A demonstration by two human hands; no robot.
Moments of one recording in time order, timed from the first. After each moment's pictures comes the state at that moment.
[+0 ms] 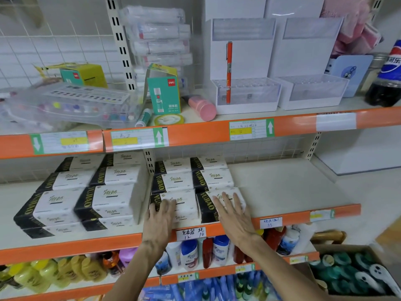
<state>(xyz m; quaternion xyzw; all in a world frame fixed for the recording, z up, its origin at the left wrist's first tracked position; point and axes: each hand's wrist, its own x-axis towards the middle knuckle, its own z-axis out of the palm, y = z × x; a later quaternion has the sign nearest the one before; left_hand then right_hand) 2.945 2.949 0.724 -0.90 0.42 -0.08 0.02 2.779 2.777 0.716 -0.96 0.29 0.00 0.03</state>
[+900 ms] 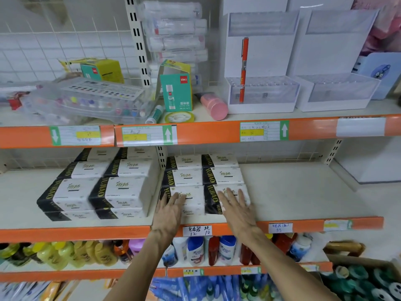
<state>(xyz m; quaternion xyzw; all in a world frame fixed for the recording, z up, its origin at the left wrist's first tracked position) 2.961 2.935 0.711 -0.91 0.41 -0.02 -0.08 2.800 2.767 0.722 -0.96 0.28 -0.01 0.06</state>
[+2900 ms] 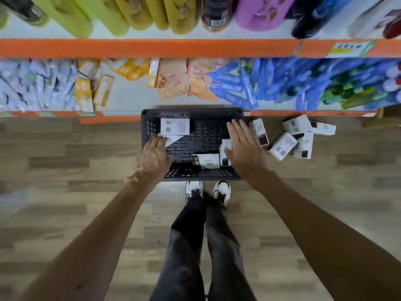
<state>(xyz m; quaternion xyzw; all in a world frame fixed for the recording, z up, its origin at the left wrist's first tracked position) 3.048 3.404 0.285 -0.89 0.31 0.32 -0.03 2.881 3.208 0.256 -0.96 0.22 0.12 0.12</state>
